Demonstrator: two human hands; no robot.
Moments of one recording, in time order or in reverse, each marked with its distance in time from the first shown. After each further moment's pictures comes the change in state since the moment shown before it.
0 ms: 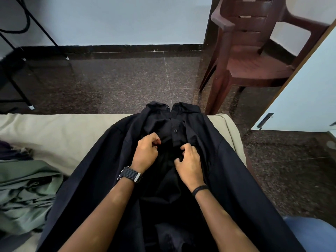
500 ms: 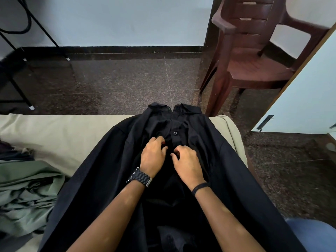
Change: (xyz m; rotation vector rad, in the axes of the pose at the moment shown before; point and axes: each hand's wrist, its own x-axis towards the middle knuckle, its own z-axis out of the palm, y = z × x) left_hand -0.006 0.013 0.015 0.192 0.034 -0.010; right_hand 0.006 -0.013 -0.003 -0.118 -0.022 -0.198
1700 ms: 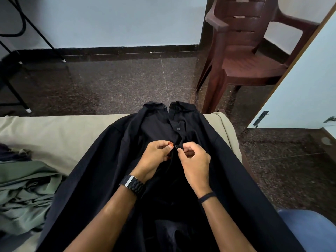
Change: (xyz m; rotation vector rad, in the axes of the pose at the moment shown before) left_hand -0.024 0.027 -0.018 -1.070 -0.345 -0.281; right_hand -0.028 -0.005 -0.033 0.472 0.284 0.206
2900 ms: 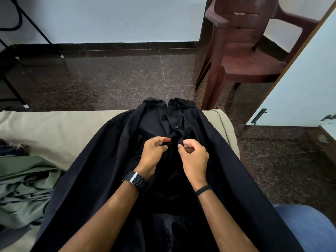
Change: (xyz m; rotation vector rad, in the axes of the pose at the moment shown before) left_hand 0.004 -0.014 0.003 0.088 0.198 0.014; right_hand 0.002 0.007 0.004 0.063 0.038 0.133
